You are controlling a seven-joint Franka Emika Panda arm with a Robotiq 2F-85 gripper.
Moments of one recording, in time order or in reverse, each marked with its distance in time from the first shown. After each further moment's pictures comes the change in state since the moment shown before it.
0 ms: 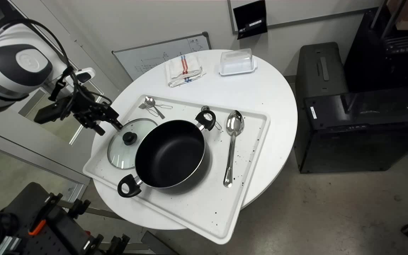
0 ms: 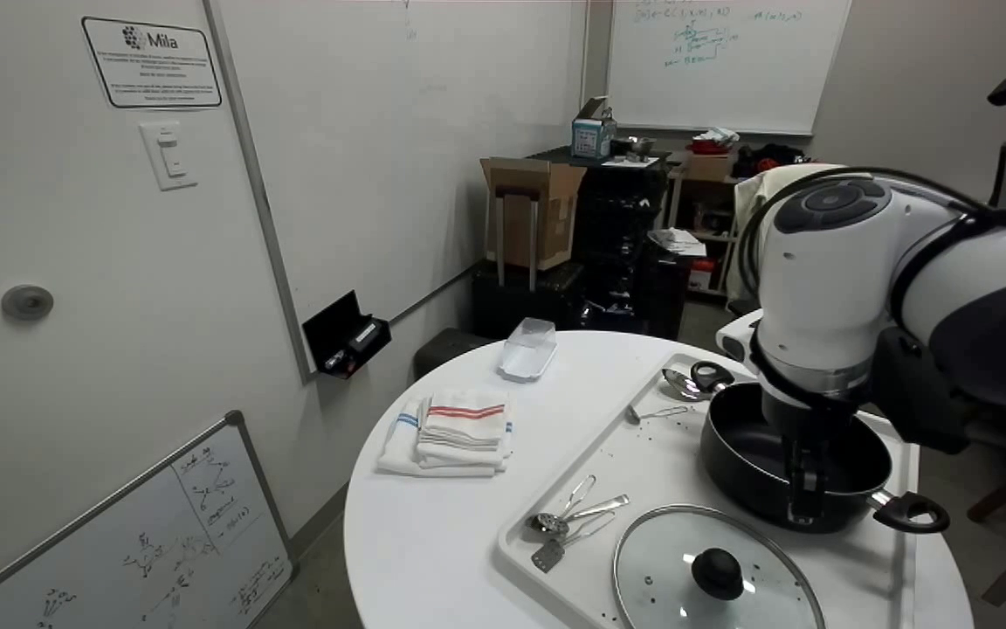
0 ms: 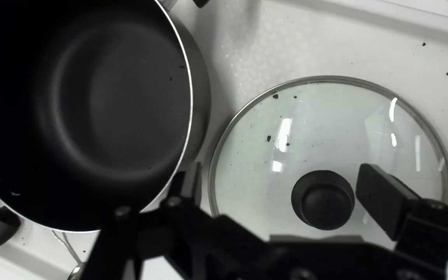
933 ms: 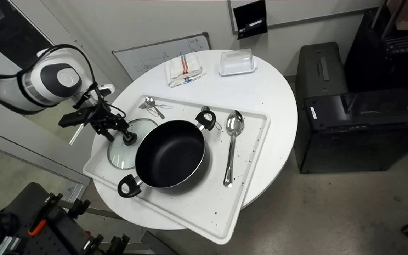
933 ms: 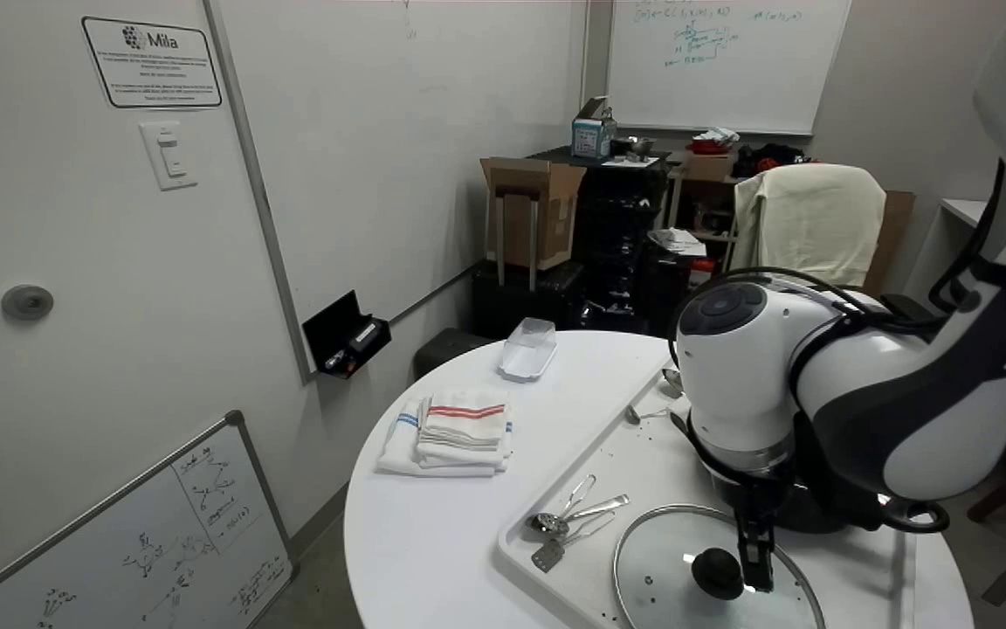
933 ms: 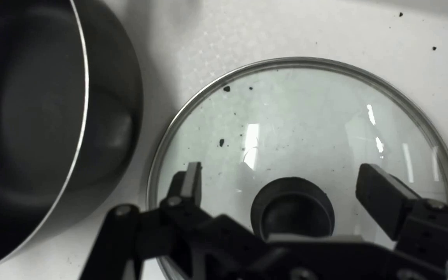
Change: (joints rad) arm 0.070 0.281 -0.009 0.246 0.142 -0.075 -0.026
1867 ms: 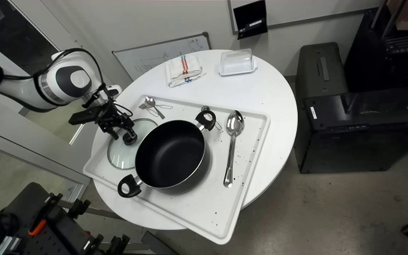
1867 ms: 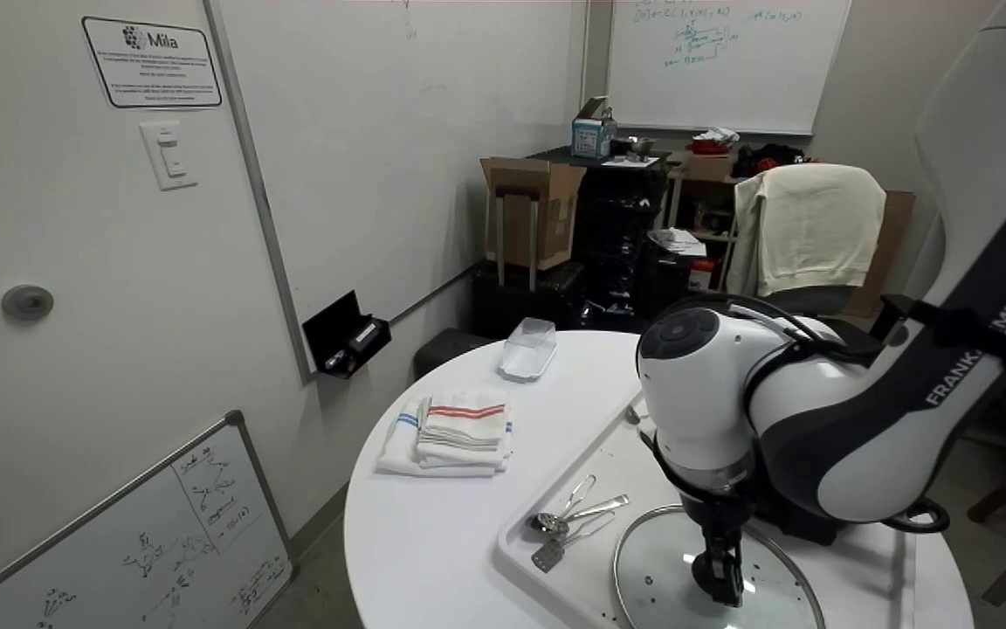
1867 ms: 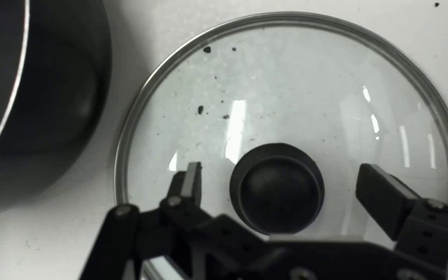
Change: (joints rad) arm 0.004 0.115 0.013 0.143 0.027 -0.034 -0.038
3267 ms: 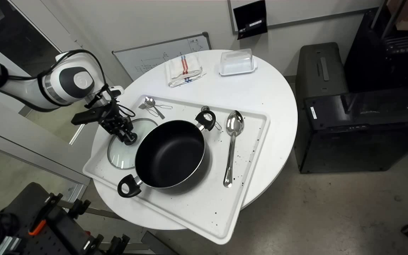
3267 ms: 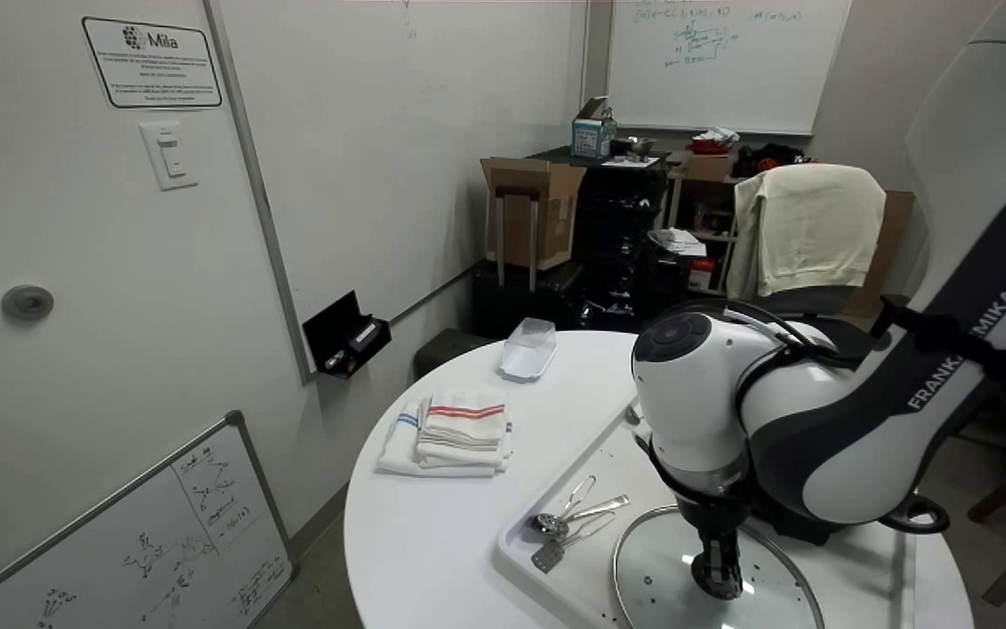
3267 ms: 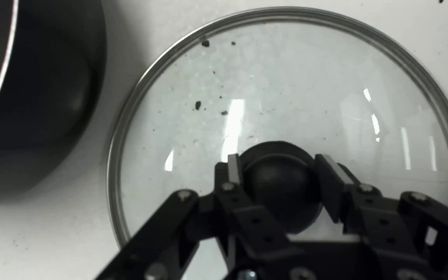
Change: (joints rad) arm -0.002 0.023 0.000 0.026 0.022 -0.007 -0.039
